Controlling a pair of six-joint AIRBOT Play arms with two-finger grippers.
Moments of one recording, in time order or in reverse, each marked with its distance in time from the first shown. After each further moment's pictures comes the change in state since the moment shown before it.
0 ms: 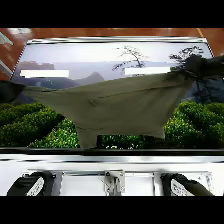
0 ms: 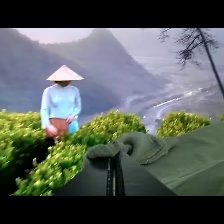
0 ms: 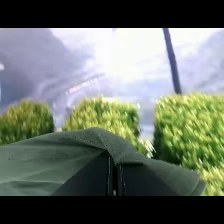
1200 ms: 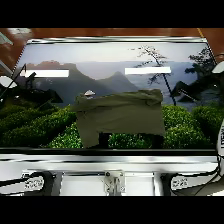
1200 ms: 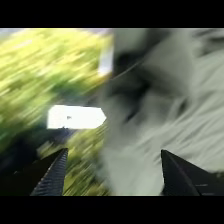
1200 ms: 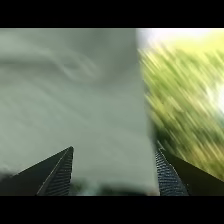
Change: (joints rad) left arm 0.126 -0.649 0.008 -0.061 -0.177 0.016; right arm -0.224 -0.387 -0.047 -0.036 0.220 -0.100
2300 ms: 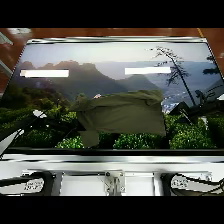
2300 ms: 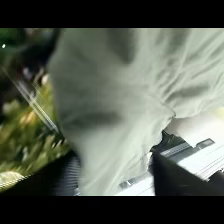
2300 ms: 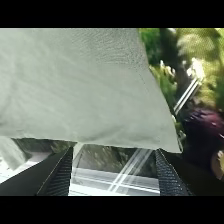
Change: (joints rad) left arm -0.204 -0.053 -0.538 -0.470 0.262 0.238; right arm -0.140 0.159 -0.466 0.224 -0.119 -0.092
